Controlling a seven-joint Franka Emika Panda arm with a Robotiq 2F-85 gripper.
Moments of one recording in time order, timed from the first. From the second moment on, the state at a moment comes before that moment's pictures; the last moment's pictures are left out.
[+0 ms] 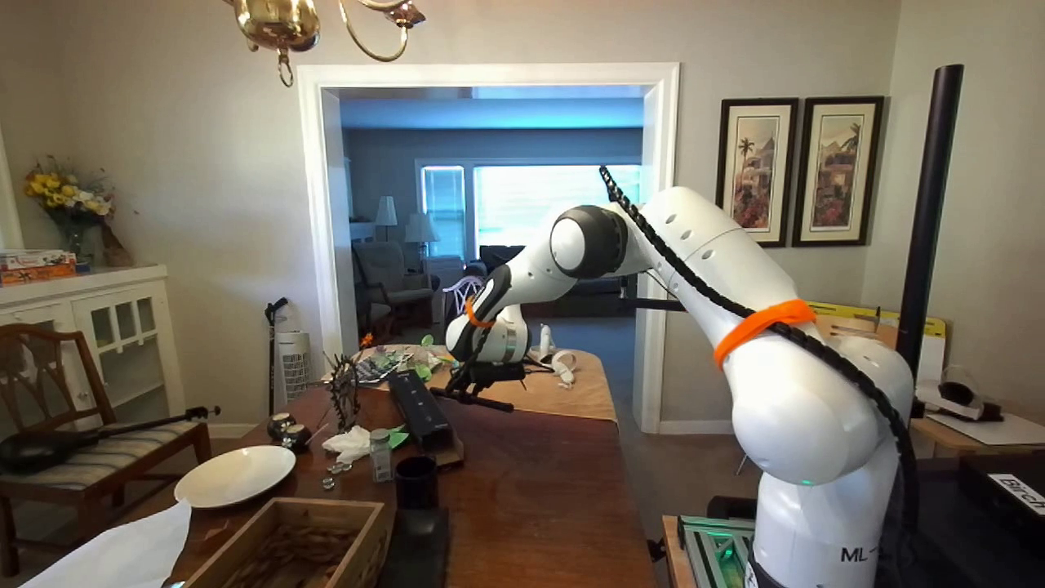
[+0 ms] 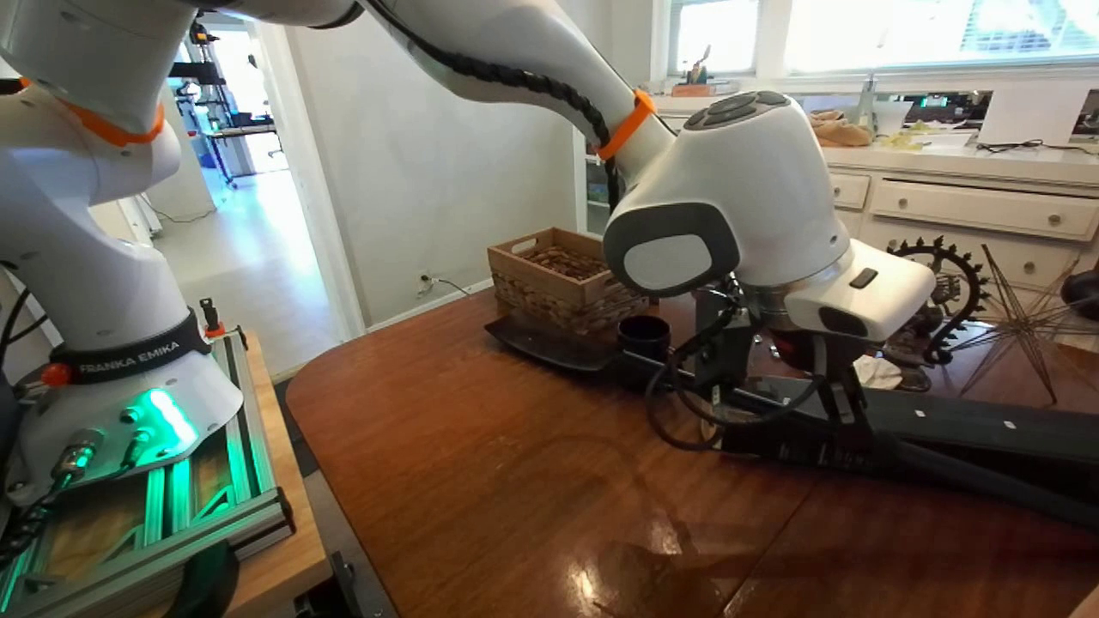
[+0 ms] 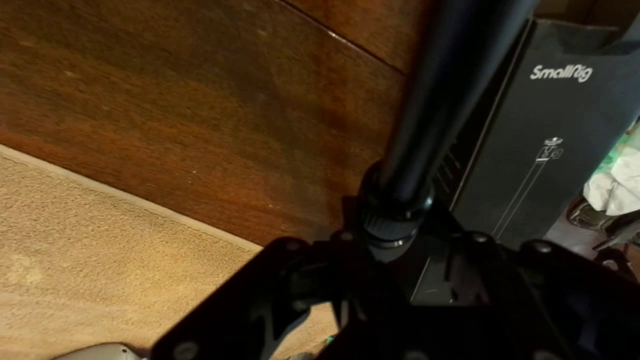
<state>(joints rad) -0.75 0.81 -0.04 -1.59 0.29 2.89 -0.11</state>
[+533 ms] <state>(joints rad) -0.74 0.77 -0.05 -1.62 0.29 2.90 -0.10</state>
